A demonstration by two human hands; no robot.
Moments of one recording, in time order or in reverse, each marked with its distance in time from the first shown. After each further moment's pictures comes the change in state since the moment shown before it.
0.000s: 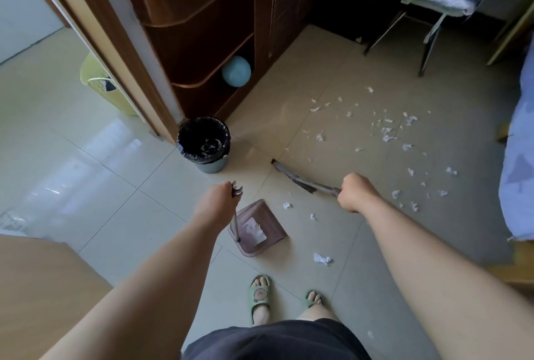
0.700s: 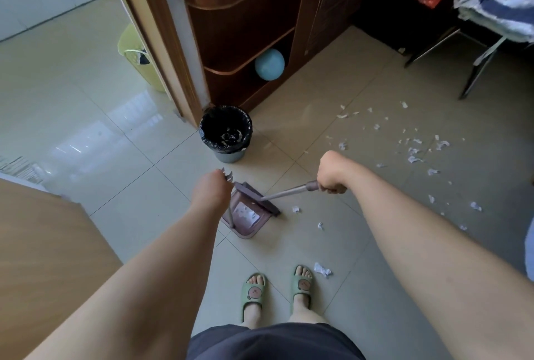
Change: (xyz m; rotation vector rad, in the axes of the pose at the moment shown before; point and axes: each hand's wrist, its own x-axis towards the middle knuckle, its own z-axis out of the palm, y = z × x) left_hand 0.027 -0.027 -0.024 -0.053 0.062 -0.335; right_hand 0.018 -0.118 -0.044 -0.192 -0.250 -0.241
